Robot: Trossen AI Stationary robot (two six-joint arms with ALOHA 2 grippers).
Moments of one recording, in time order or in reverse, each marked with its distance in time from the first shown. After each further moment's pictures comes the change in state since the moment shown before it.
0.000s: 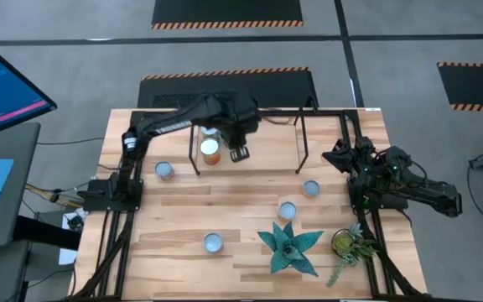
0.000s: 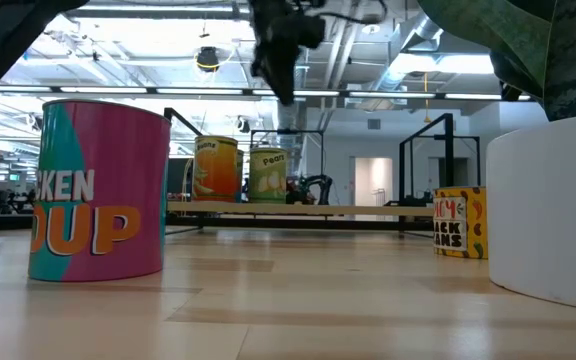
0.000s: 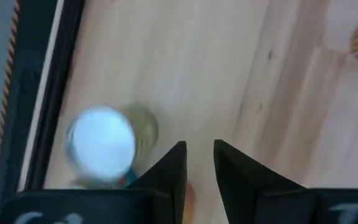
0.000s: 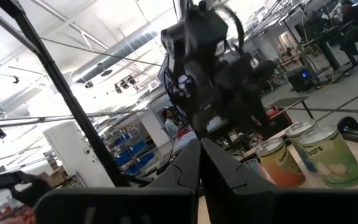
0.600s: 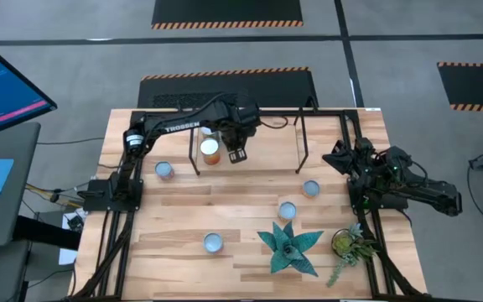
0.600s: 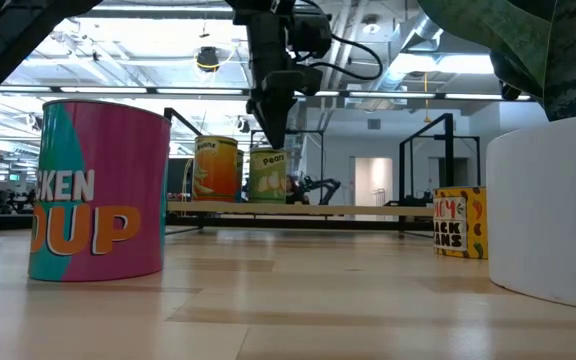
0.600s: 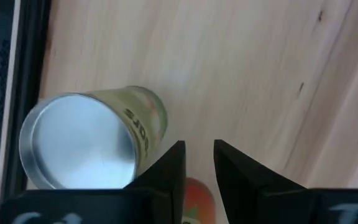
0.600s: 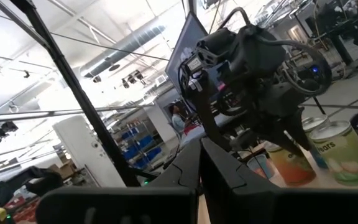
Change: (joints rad) left arm 0.051 0.021 -0.202 0.112 0.011 0.035; right arm 0.013 -0.002 0.000 0.003 -0.022 0.000
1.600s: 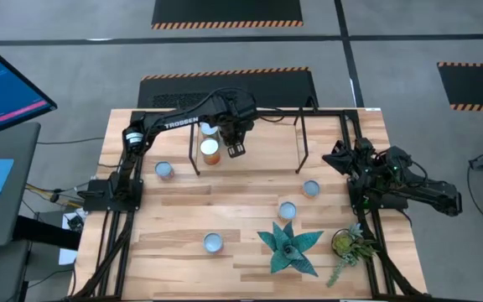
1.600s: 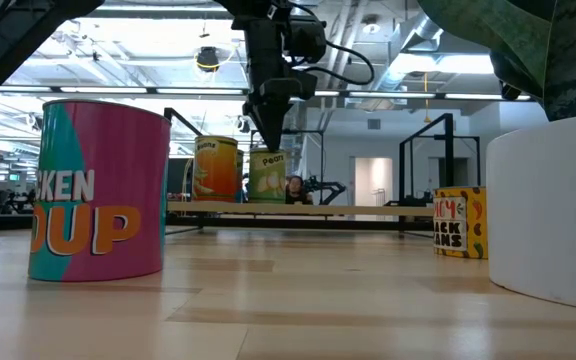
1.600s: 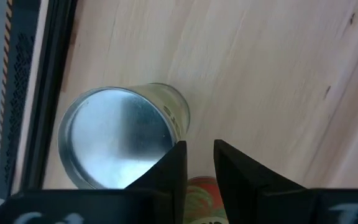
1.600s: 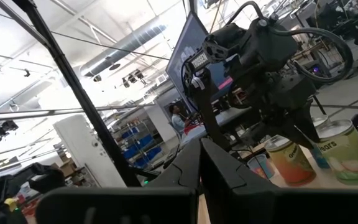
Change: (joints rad) left arm 0.045 0.000 0.005 -0.003 -0.019 0.011; right arm 0.000 0.000 0.000 0.000 -0.005 -0.003
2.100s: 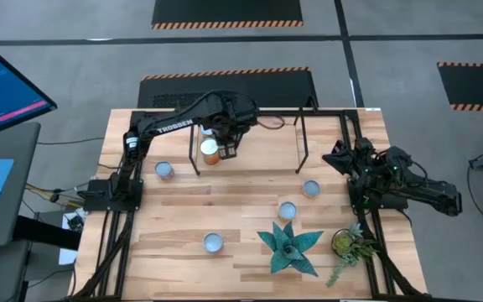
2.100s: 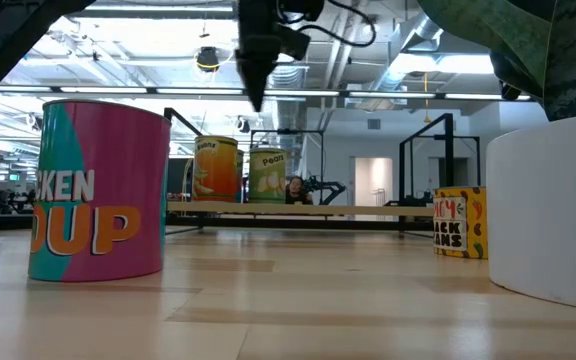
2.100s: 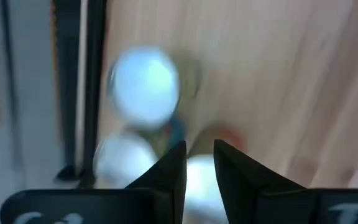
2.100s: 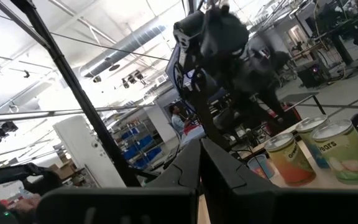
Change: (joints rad) left arm -0.094 -0.006 0.220 -0.309 -0.163 0.035; right arm 0.000 0.000 0.000 0.000 0.004 0.004
